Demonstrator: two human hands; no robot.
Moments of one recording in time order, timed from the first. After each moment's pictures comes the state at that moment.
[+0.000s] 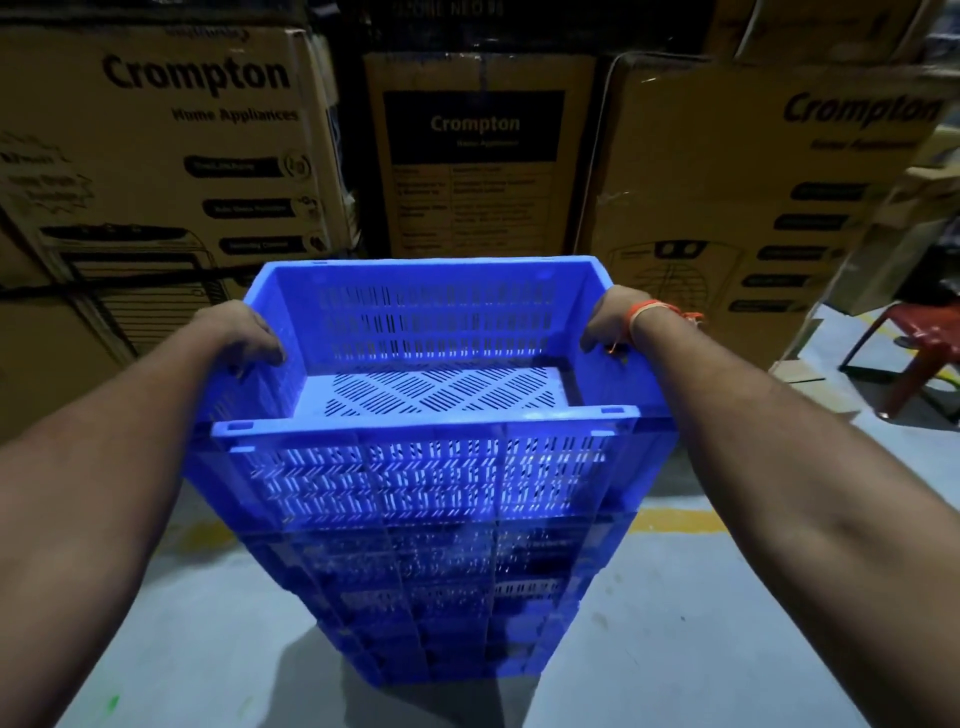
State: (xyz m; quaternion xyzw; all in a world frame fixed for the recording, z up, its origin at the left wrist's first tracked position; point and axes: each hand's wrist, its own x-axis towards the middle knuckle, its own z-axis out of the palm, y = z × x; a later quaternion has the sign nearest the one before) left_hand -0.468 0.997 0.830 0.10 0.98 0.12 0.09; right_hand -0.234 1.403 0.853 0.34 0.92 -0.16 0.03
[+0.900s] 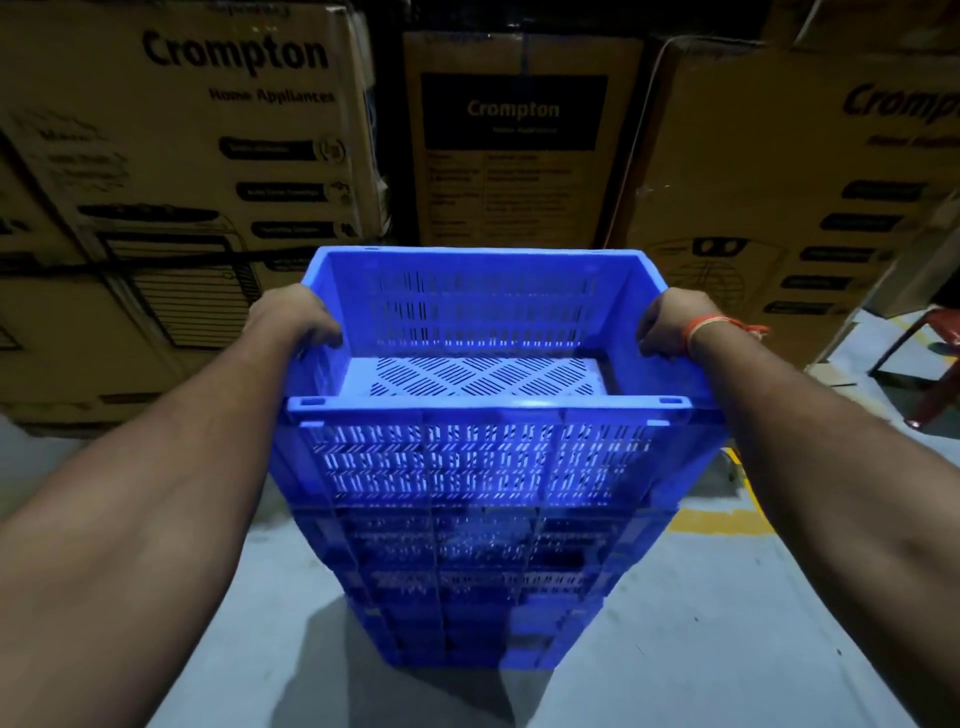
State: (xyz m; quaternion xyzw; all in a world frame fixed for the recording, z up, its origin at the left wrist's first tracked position) left_hand -0.463 1.019 0.833 0.06 0.98 0.15 0.08; right_hand -0.233 1.410 0.848 0.35 0.93 -0.10 0.00
